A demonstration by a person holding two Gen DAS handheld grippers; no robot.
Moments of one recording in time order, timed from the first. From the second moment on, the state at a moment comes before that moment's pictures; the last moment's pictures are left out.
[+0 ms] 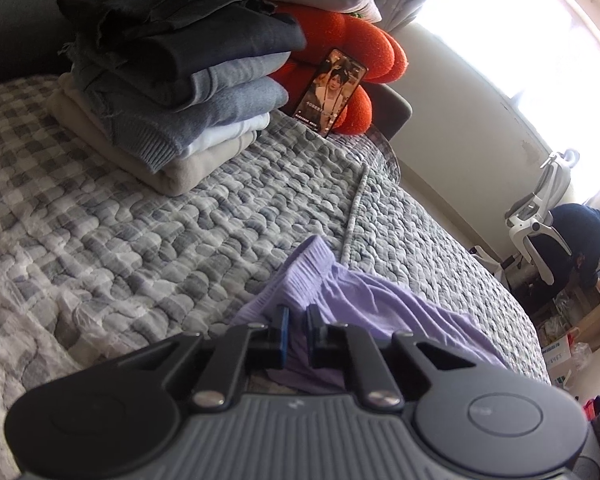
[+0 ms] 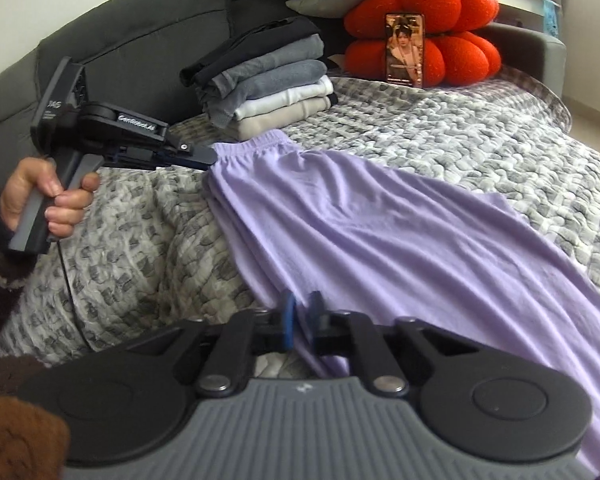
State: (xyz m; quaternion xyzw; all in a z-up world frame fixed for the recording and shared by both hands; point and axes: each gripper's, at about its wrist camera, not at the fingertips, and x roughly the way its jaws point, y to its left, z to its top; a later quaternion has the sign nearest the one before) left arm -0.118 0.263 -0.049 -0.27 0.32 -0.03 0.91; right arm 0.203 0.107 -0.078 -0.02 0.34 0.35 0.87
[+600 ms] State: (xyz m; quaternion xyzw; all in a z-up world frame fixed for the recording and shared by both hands) left arm -0.118 0.265 -0.051 -0.27 0.33 -0.03 0.91; right arm 0.195 0.123 -0.080 -0.06 0.33 0.34 0.88
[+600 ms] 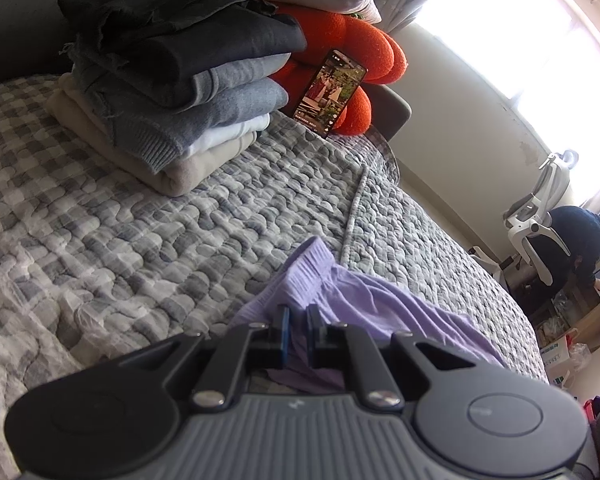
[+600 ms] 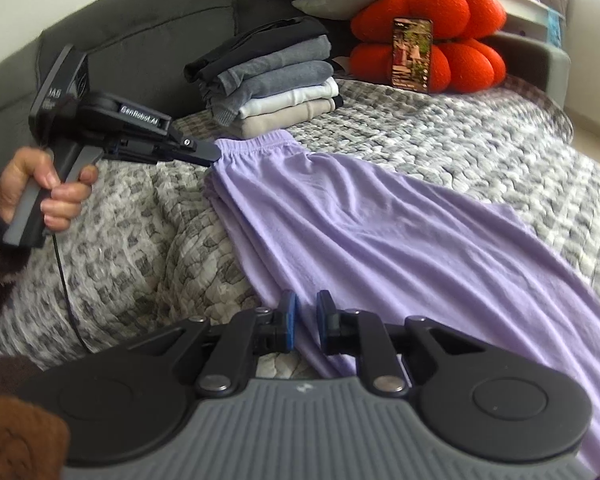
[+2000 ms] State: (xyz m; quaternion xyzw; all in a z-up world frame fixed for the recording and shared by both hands) left arm -0.141 0.214 -0.025 -0.11 0.27 -0.08 0.95; right arm 0.169 0.070 -0.066 0.06 0.31 0.28 0.90
